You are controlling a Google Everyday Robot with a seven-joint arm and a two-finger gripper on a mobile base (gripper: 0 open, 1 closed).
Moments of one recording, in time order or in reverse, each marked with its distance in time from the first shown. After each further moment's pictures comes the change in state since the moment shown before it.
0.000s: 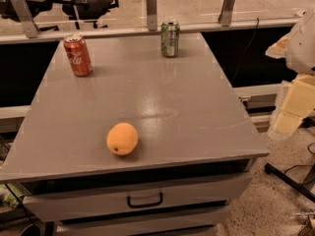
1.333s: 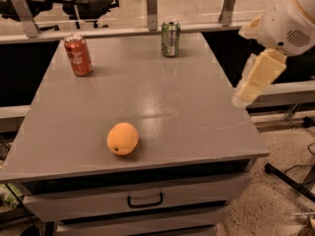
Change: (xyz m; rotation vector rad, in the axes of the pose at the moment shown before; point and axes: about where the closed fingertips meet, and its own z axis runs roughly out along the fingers) arm -0.055 -0.051 0.014 0.022 -0.224 0.002
